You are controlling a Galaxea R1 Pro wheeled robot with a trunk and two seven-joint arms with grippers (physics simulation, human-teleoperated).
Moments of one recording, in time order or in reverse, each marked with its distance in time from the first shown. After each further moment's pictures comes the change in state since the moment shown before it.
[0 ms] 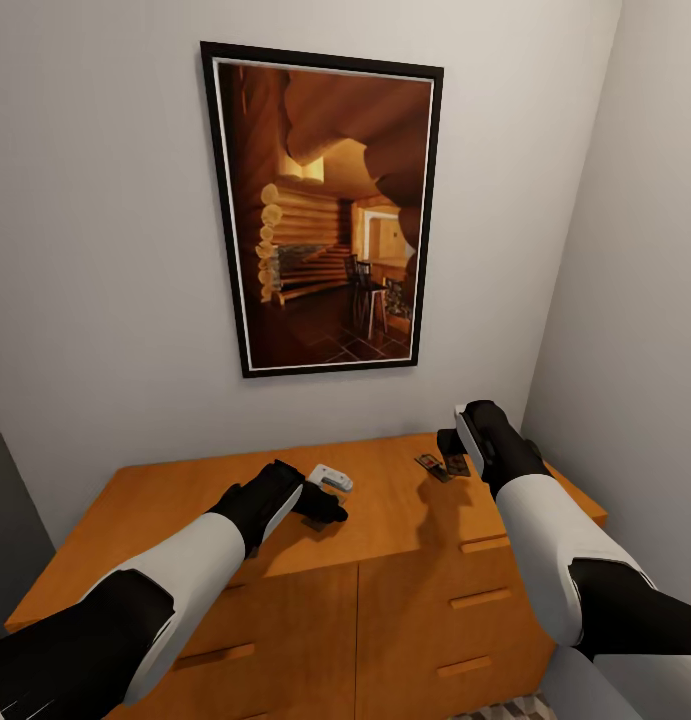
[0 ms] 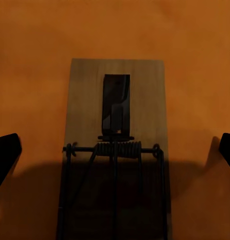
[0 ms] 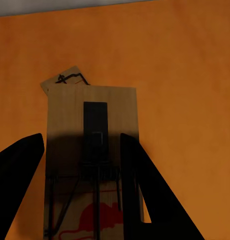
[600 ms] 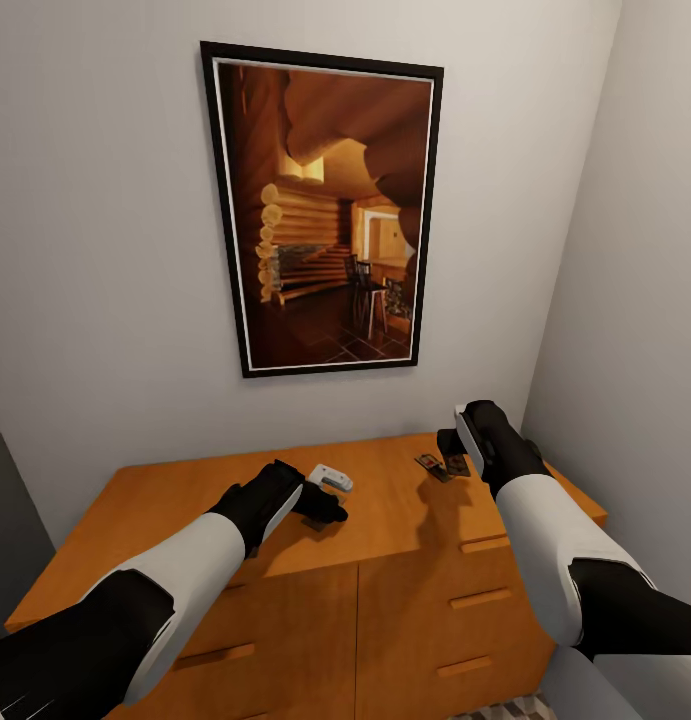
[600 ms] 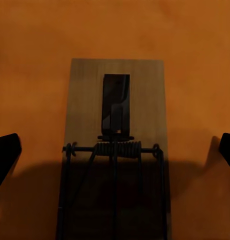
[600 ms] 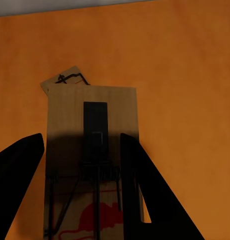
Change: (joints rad) left arm 0.000 0.000 0.000 0.000 0.001 0.001 0.000; right arm 0.000 0.000 0.000 0.000 0.000 0.000 0.000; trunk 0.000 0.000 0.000
